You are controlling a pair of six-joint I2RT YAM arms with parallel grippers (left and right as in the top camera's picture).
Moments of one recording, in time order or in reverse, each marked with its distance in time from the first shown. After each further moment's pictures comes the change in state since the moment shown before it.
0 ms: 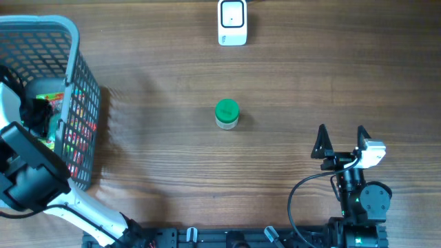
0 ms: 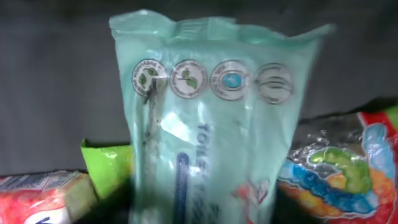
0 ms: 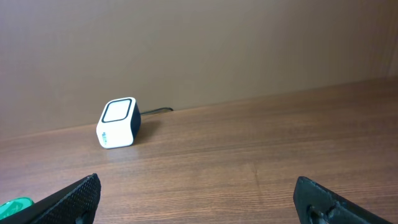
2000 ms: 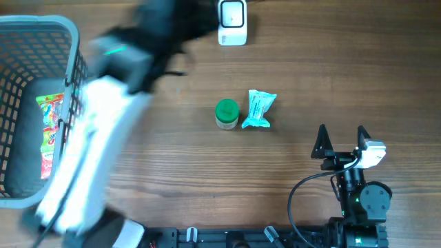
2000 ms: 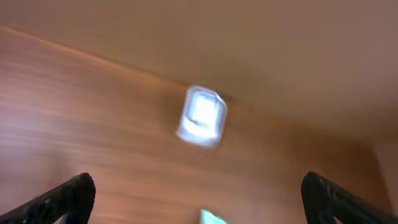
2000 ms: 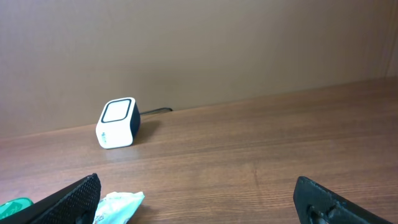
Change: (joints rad) left arm -1.067 -0.412 0.523 -0.051 -0.094 0.248; right arm 0.000 0.000 0.000 0.000 0.002 0.000
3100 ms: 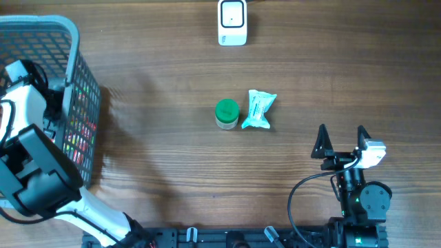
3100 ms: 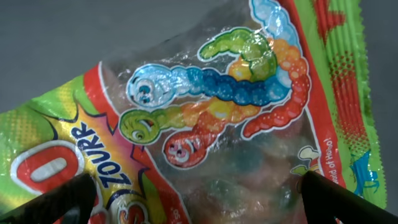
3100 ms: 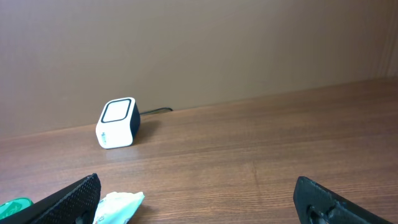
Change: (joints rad) left arm 0.945 0.307 -0.717 0.277 0.157 -0.142; right arm 0.000 0.000 0.000 0.000 0.000 0.000
